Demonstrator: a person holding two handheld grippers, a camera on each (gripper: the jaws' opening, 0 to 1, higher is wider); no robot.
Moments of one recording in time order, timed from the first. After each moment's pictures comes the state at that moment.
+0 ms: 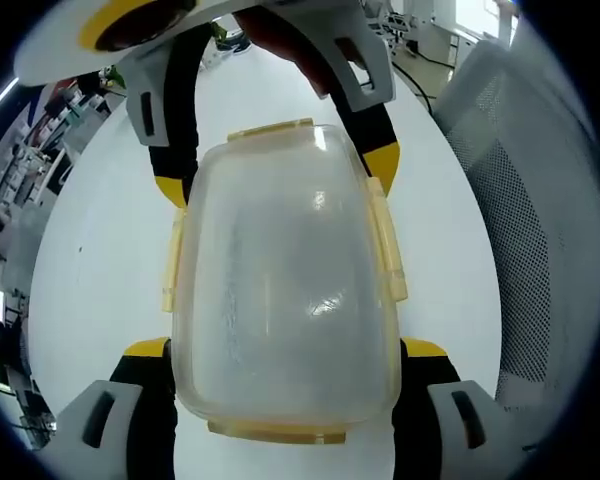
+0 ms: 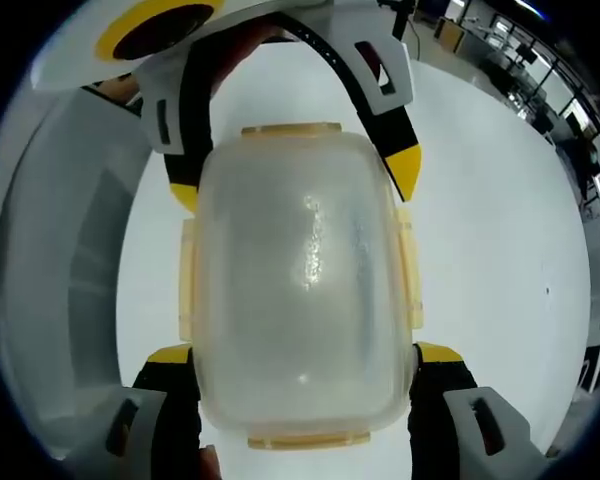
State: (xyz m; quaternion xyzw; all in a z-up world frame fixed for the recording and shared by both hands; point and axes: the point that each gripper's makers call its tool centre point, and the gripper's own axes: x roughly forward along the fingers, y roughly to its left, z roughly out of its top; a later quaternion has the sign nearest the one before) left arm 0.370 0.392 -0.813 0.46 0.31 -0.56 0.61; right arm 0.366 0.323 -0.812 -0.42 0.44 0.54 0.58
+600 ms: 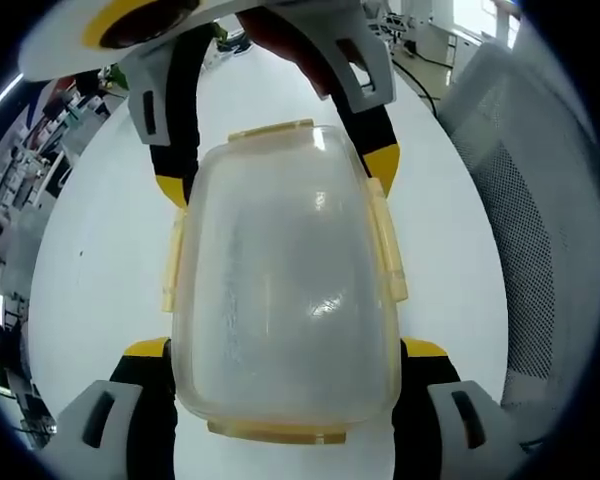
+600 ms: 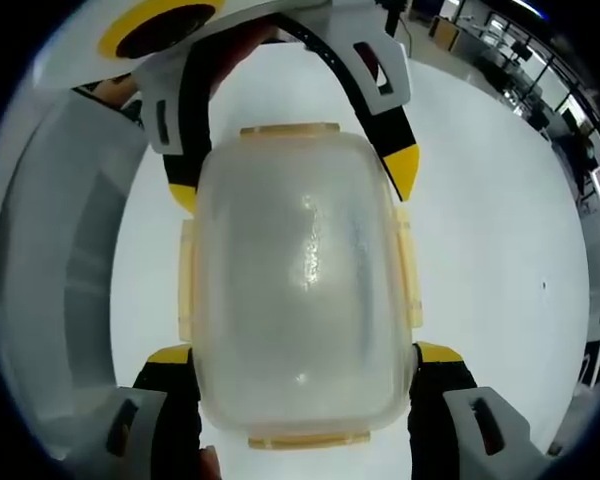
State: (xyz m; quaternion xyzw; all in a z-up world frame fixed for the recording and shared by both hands) left arm 0.385 0.386 -0.813 0.46 0.31 -0.57 0.61; right arm 0.380 0.318 -0.812 -0.41 0.44 0.53 0.59
